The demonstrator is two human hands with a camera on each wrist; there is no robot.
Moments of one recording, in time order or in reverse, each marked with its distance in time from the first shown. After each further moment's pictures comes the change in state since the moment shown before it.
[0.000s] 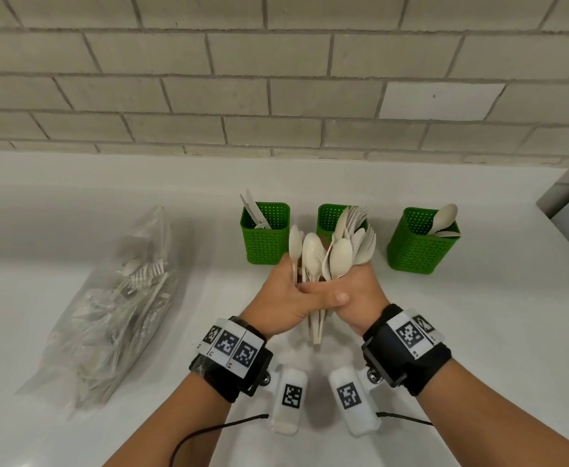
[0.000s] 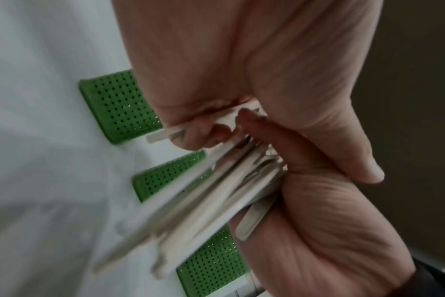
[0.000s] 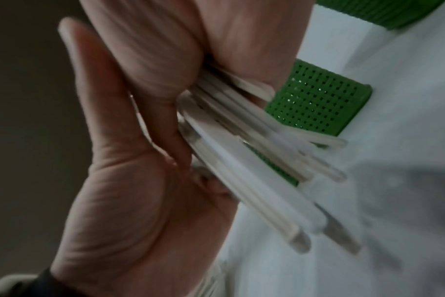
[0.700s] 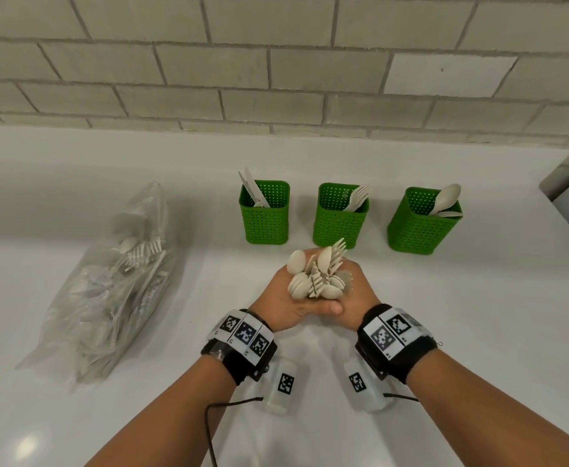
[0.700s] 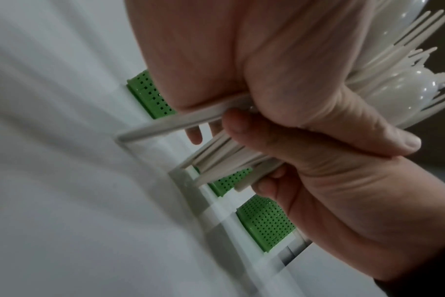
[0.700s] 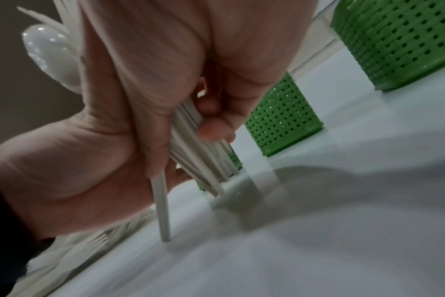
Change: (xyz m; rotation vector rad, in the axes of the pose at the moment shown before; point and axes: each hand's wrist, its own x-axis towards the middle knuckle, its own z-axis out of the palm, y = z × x) left_hand -0.011 -0.042 0.003 0.076 -0.019 -0.009; right_hand -0.016 0.031 -0.011 -0.583 -0.165 0.043
